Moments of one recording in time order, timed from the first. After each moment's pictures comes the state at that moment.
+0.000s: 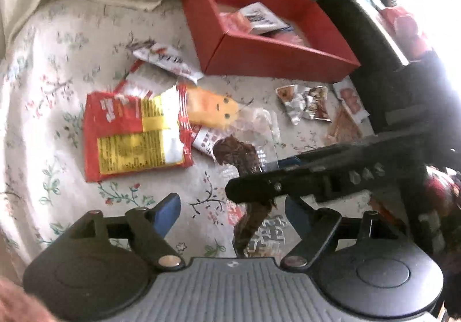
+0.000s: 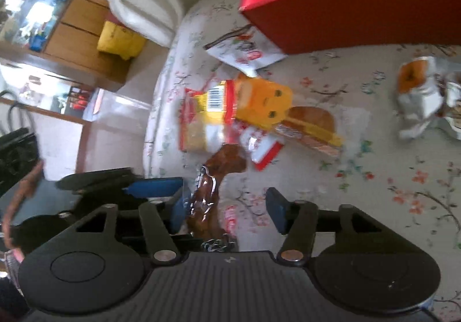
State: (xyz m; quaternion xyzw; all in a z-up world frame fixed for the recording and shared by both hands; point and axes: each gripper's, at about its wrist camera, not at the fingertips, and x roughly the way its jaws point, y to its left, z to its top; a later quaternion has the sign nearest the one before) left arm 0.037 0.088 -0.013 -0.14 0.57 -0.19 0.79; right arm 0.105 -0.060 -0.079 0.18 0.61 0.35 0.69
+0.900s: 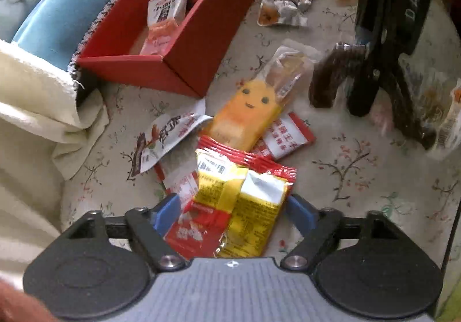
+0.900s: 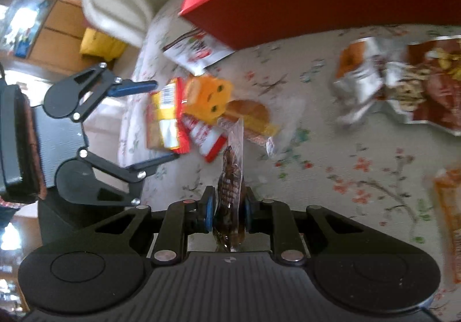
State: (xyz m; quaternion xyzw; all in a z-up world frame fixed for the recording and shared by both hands) left arm 0.082 0.045 -0.045 0.39 0.47 -0.31 0.73; right arm 0.105 -0.113 -0.085 0.18 0.63 0.32 0.68
